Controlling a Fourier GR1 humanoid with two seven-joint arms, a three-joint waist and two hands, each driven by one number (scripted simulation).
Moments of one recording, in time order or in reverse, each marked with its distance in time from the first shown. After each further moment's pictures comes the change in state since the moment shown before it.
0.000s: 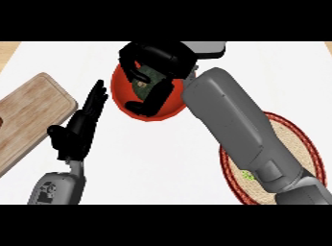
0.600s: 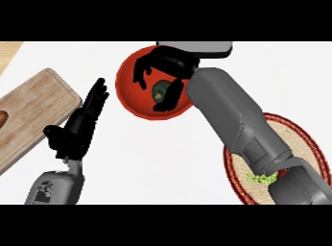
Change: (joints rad) left arm -0.008 0.010 -0.001 -0.016 0.010 -0.028 0.002; right arm -0.132 0.022 -0.027 0.507 0.056 0.009 -0.208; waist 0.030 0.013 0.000
